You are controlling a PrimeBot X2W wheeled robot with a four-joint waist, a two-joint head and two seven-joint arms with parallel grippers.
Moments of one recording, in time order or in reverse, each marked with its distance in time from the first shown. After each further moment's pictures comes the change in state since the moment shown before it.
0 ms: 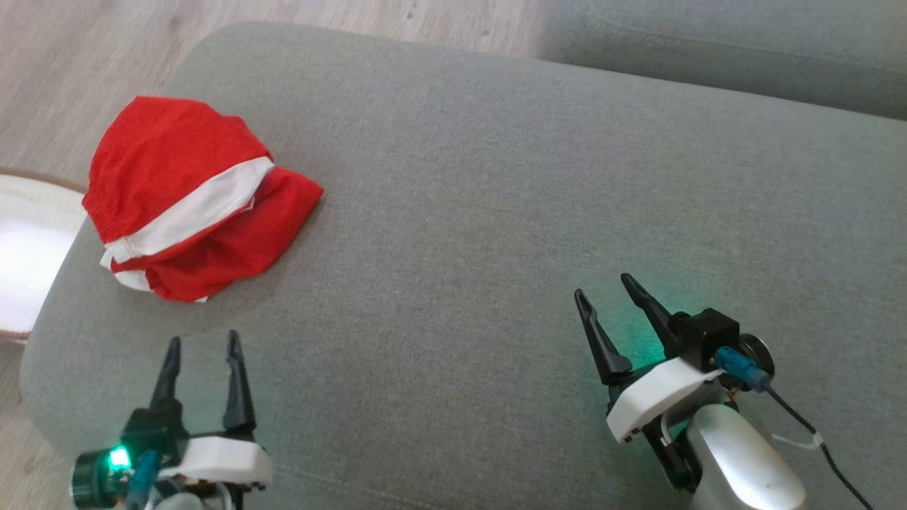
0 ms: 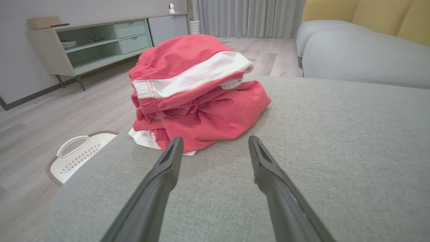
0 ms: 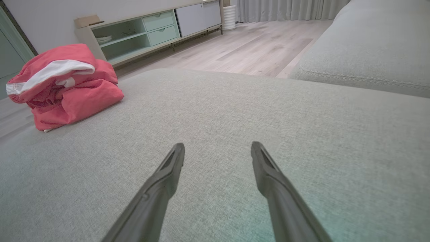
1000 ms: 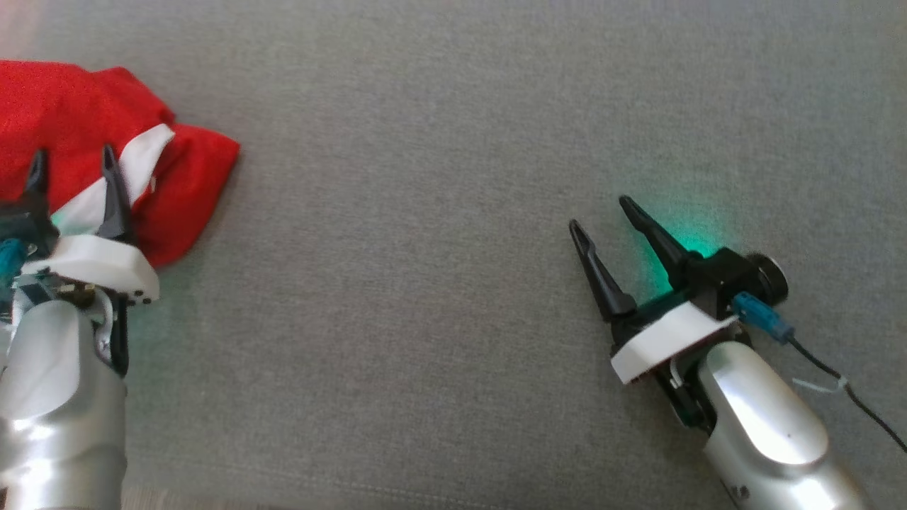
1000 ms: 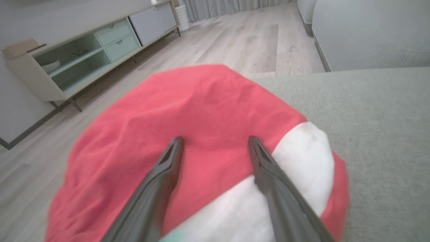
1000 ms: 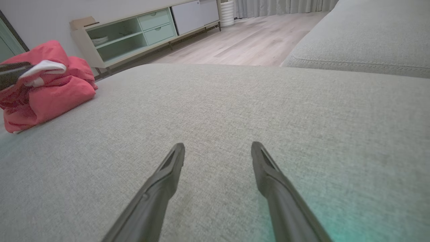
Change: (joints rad) left arm -0.534 0.190 0.082 0.328 0.020 -0.062 0.083; right arm -0.100 -0.081 0.088 -0.149 0.026 0.000 -0.001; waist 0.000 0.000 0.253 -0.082
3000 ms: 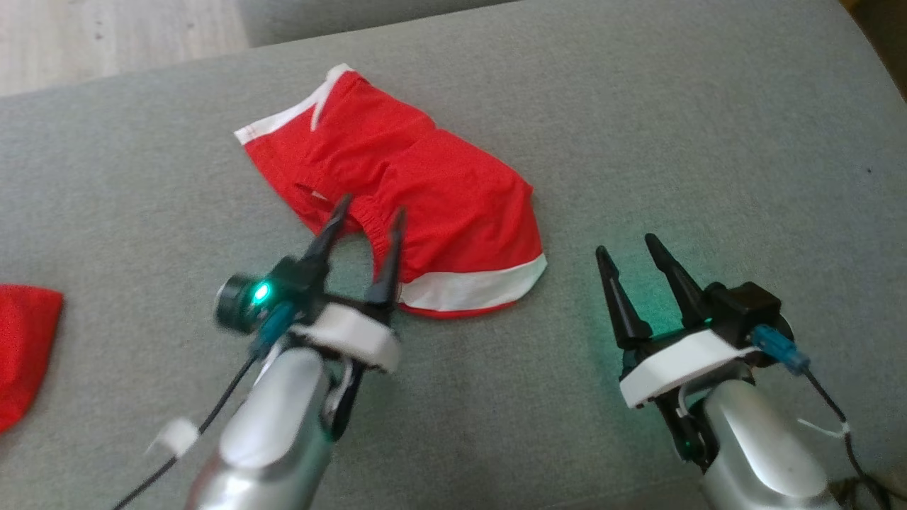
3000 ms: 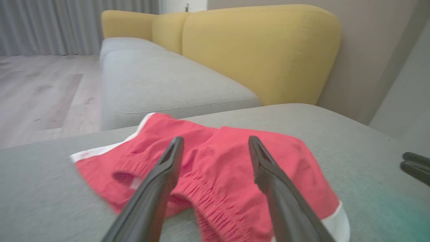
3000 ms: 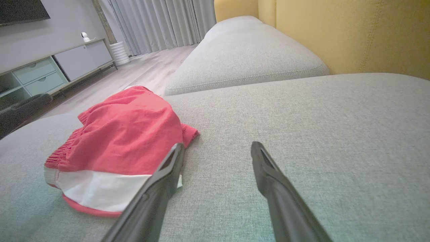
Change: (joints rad) left arm 0.105 -0.212 -0.563 -0.143 -0.232 0.033 -0.089; right arm 0.090 0.078 -0.129 0.042 0.043 0.000 -0.004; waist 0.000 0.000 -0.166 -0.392
